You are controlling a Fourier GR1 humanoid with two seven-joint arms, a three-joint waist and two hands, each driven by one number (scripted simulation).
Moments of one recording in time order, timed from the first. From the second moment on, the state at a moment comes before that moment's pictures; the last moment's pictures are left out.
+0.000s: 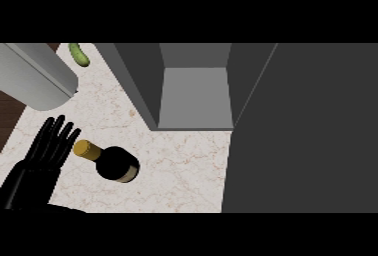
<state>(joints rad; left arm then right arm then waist) 0.16 0.08 0.17 -1.83 0.35 -0.31 0.07 -0.07 -0.10 0.11 -2.50 -0.09 0.06 0.65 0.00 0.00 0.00</state>
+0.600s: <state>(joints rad) 0.12 0.10 0.19 -1.59 0.29 -0.39 -0.09 -0.08 -0.09 0.10 -2.49 -0.08 0.06 0.64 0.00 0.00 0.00</state>
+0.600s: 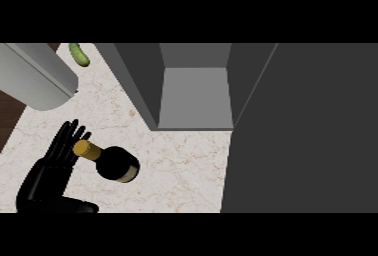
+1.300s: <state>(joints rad) 0.05 0.08 0.17 -1.39 0.22 -0.42 -0.23 -0.04 -0.08 0.10 -2.50 -0.08 0.09 0.62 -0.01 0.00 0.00</state>
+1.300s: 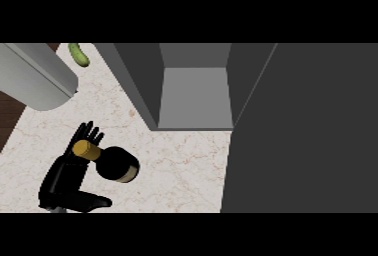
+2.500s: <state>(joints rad) -0.06 0.08 0.16 -1.04 0.14 -0.44 -0.46 -0.10 -0.07 0.11 -2.50 -0.08 0.08 0.67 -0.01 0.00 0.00</state>
